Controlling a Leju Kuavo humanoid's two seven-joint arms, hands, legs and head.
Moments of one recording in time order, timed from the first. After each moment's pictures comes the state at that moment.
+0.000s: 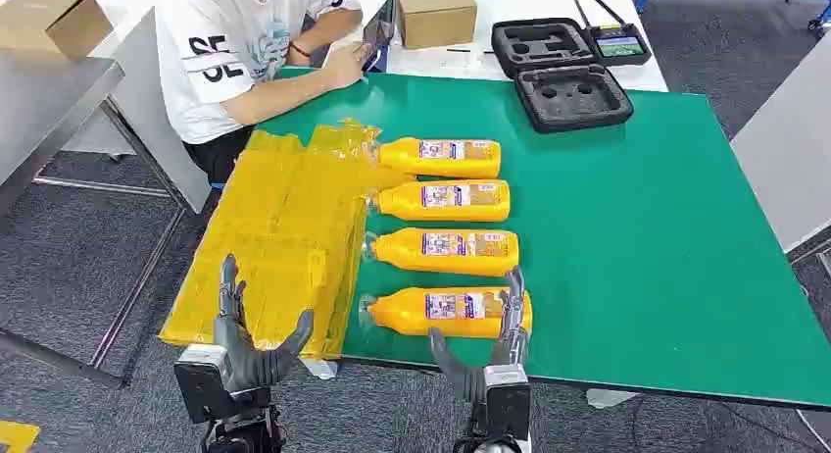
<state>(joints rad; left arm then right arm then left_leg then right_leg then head) 0.16 -0.17 -0.25 -1.58 -0.09 0.41 -0.64 0.08 0.20 0.46 -1.37 0.22 -0.70 -0.70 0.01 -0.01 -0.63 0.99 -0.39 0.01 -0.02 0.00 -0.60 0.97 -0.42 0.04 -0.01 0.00</state>
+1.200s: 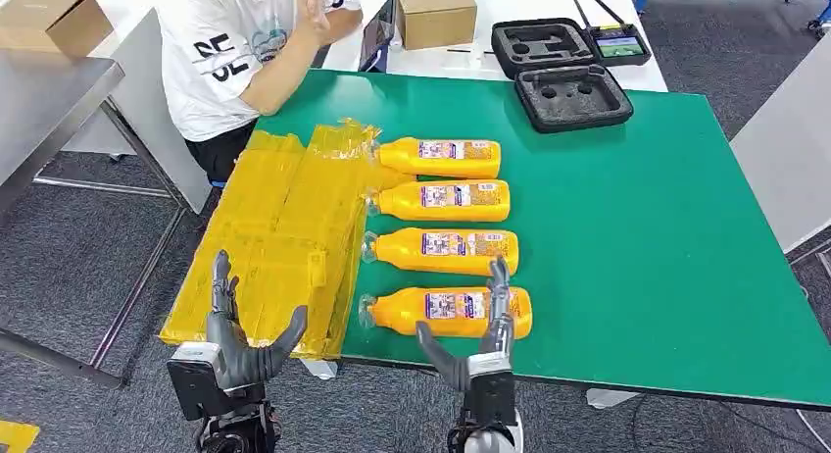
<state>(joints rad) 0.15 -0.16 -0.23 -1.59 -0.10 0.39 -0.65 0.00 0.19 0.50 -1.27 0.25 -0.69 -0.70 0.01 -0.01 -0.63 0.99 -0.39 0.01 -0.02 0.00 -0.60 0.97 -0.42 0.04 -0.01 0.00</state>
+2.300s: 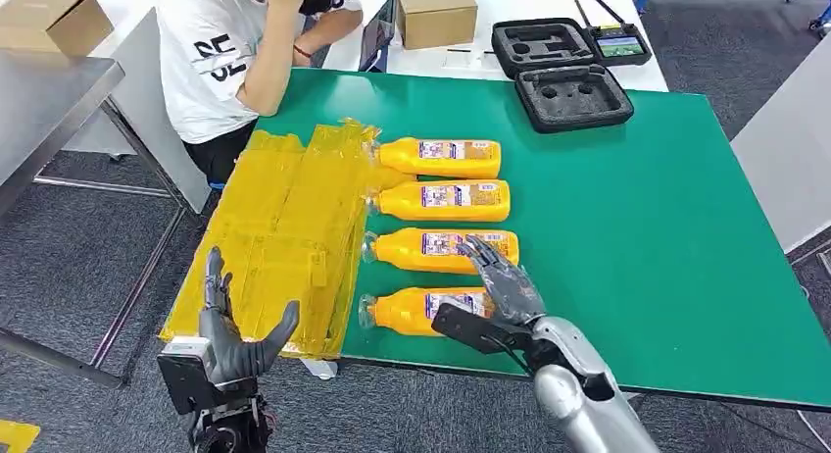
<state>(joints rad) 0.13 -0.15 -0.19 -1.58 -0.08 0.35 -0.65 -0.25 -0.13 0.51 -1.39 0.90 -0.03 -0.03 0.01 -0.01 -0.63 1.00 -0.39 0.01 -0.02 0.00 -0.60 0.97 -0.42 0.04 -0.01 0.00</state>
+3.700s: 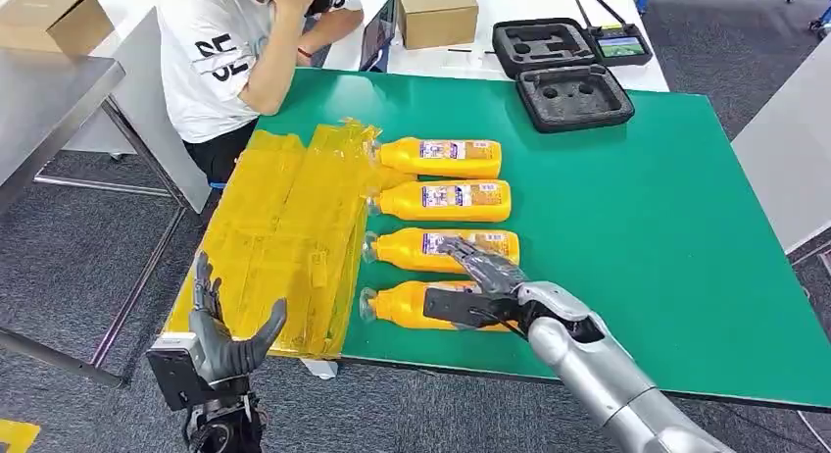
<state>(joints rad) 0.12 -0.14 -0.16 -1.54 -0.01 0.38 -0.67 -0.53 -0.16 0.73 -1.08 0.76 0.10 -0.09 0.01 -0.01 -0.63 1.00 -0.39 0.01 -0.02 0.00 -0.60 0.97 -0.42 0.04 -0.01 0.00</state>
